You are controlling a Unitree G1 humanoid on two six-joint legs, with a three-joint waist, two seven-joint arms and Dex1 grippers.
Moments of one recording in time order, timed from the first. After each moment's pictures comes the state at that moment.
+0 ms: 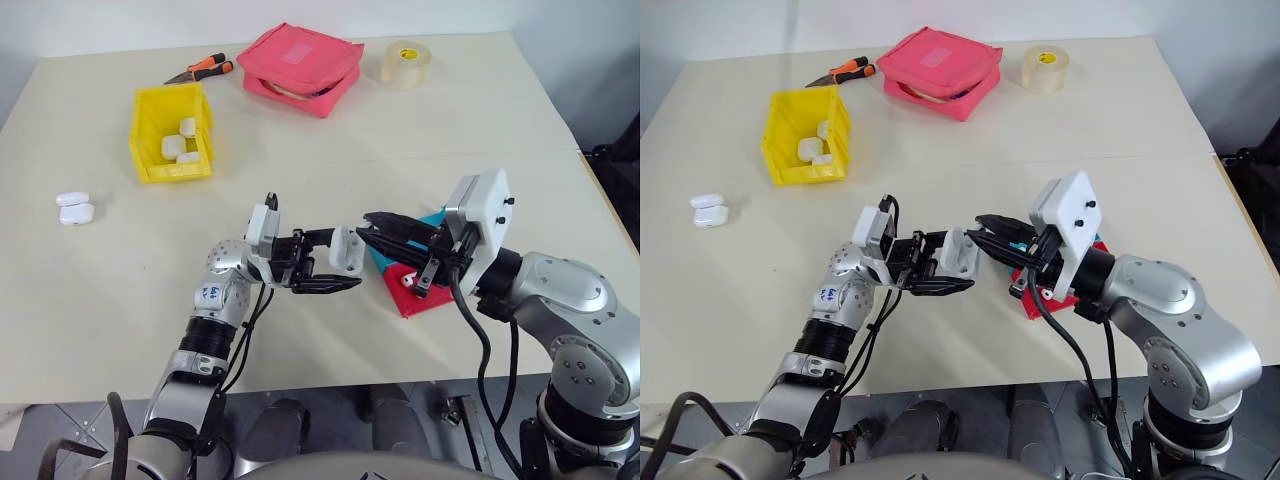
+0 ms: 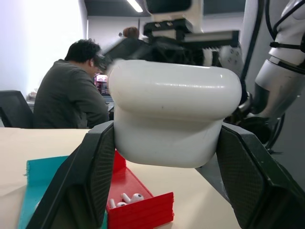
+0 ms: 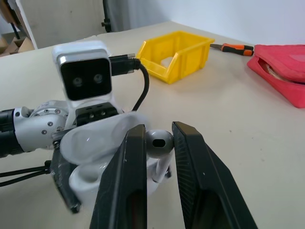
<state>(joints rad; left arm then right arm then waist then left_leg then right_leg) -0.56 0.16 -0.06 0.37 -0.57 -0.03 -1.46 -0.34 -0.44 -0.16 -0.86 0.62 1.02 0.61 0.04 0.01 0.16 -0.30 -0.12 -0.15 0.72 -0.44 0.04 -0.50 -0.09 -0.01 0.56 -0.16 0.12</state>
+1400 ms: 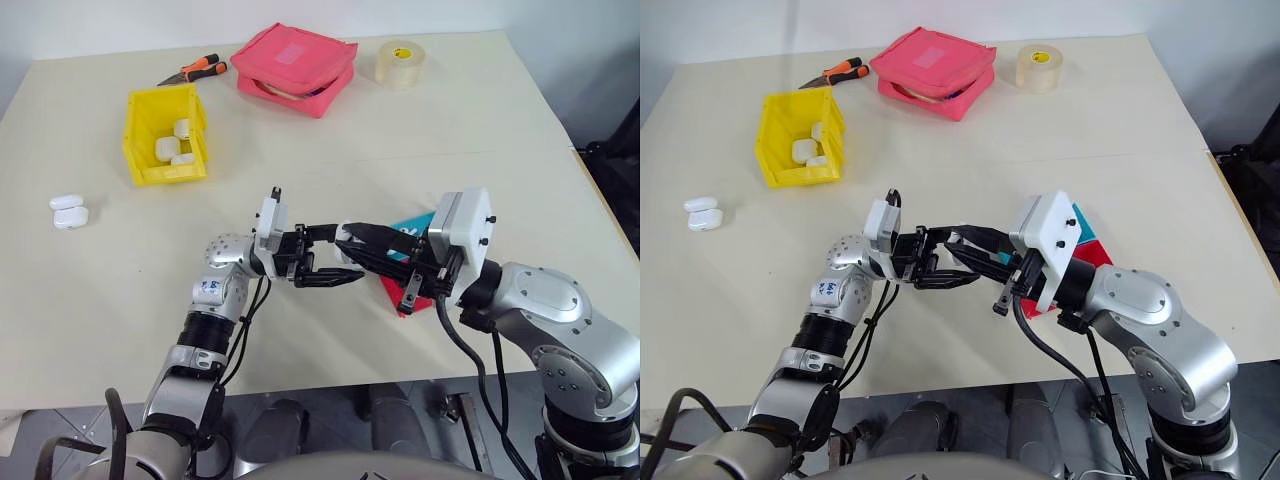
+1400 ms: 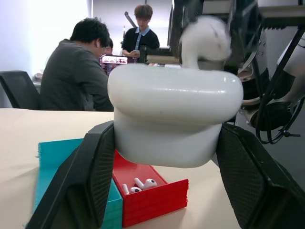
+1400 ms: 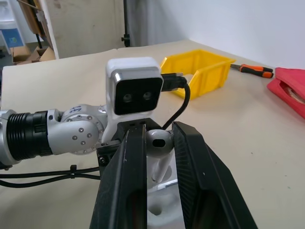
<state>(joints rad) -0.58 0.18 -0.06 0.37 -0.49 0.01 -1.41 -0.28 -0.52 0.00 -0.81 0.66 0.76 0.57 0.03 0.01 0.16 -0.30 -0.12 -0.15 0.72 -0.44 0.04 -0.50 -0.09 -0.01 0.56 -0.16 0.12</state>
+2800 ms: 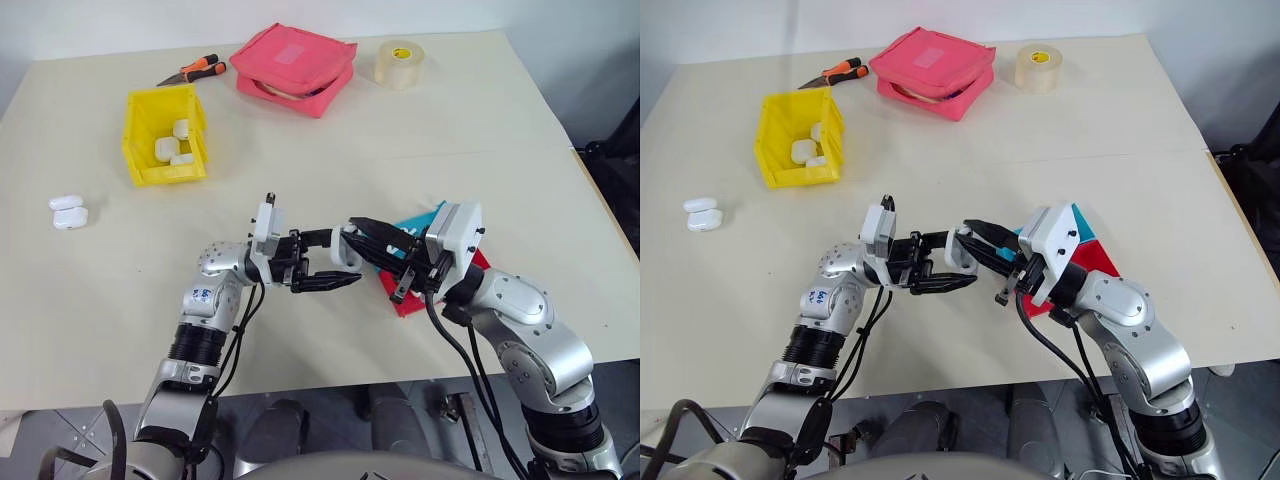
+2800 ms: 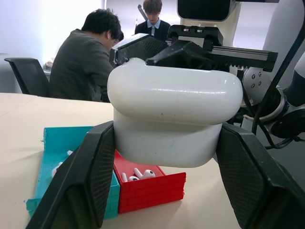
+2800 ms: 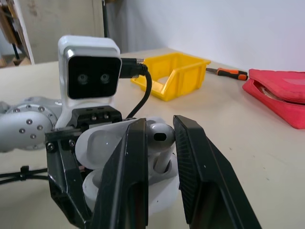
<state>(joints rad) -0.51 0.19 -0.06 0.26 -0.49 0.08 -1.33 -0.19 -0.50 0.11 -0.62 0.49 0.42 0.60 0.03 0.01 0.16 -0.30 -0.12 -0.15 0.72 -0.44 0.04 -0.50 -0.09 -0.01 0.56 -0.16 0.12</state>
